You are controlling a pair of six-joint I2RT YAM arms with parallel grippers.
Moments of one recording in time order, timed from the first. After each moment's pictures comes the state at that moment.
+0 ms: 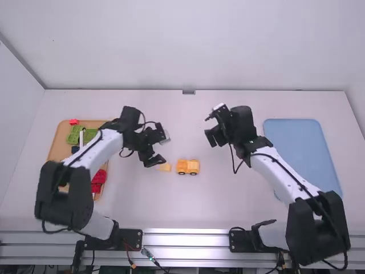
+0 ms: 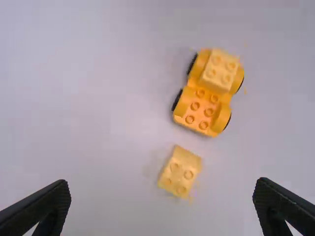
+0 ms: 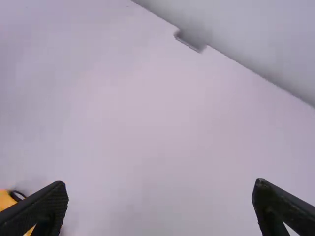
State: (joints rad) left arm -0.16 1.63 1.05 -0.69 0.54 0.97; right arm 0.30 1.41 0.85 -0.12 -0.16 -0.29
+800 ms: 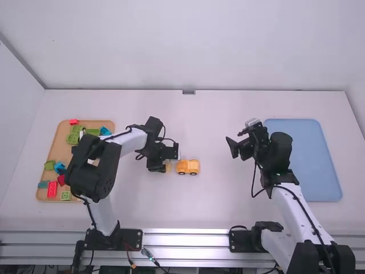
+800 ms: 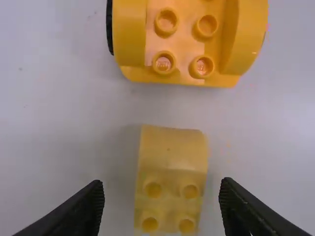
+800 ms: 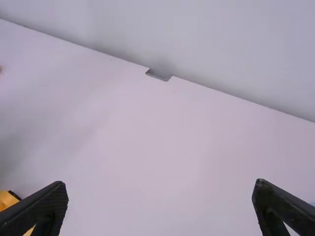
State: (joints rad) left arm -0.29 1.89 1.07 -0.66 0.32 1.18; right arm -0.01 1.10 0.49 0.18 -0.49 -0.26
